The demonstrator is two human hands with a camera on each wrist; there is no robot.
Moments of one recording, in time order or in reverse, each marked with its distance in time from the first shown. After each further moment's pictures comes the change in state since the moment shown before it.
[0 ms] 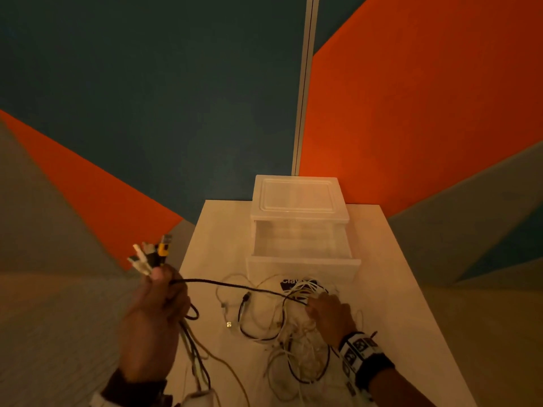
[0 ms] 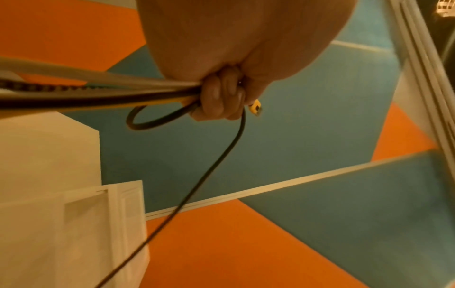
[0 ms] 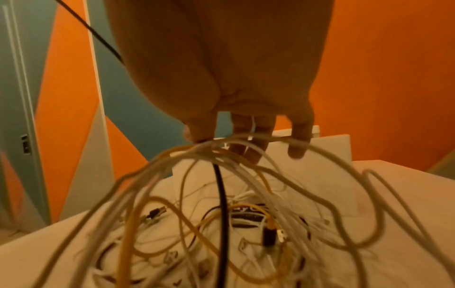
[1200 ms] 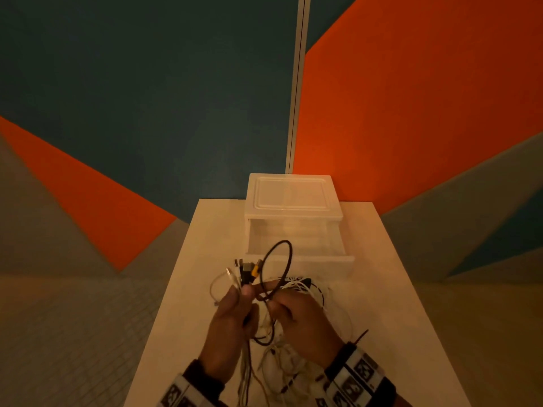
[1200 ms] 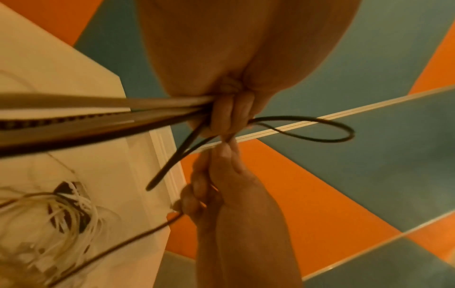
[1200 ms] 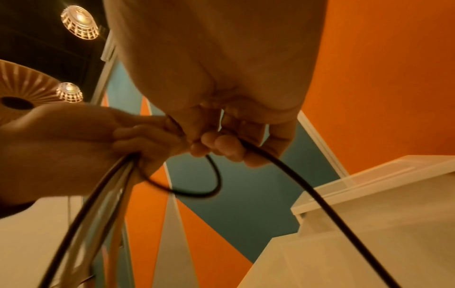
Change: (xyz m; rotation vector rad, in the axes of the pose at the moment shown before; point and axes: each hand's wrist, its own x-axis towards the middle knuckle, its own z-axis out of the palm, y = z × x) left_hand -0.022 -0.081 0.046 0.352 -0.151 -0.208; right_hand -0.052 -0.084 -0.049 0.605 0.288 -0.419
